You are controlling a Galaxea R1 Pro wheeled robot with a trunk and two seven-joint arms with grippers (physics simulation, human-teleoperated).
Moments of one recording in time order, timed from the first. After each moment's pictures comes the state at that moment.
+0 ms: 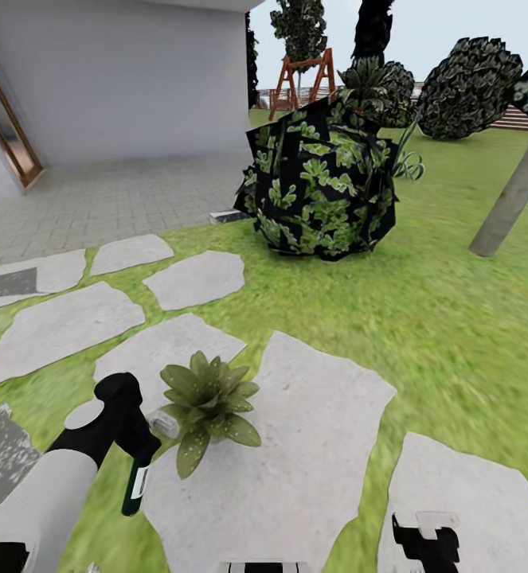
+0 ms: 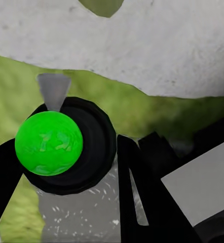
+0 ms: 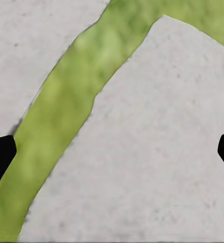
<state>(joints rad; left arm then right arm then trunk) -0.77 0.12 -0.02 -0.84 -1.36 0.96 -1.54 -0.46 -0.11 -0.66 -0.12 0.68 -0.46 -0.10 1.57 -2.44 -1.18</state>
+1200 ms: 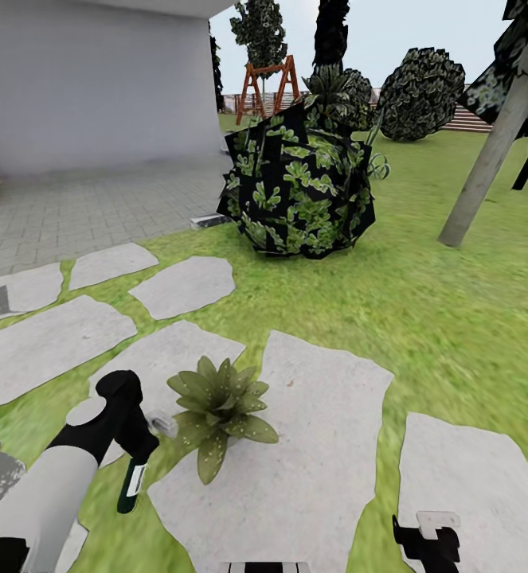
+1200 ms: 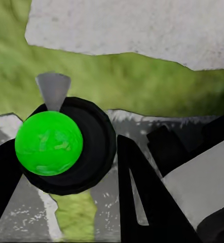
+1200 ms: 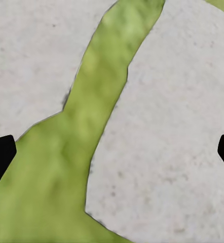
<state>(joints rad) -0.79 0.12 -0.04 -0.83 -1.39 0.94 -1.56 -0.46 -0.12 -0.66 -0.12 0.68 -0.46 -0.10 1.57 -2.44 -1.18</state>
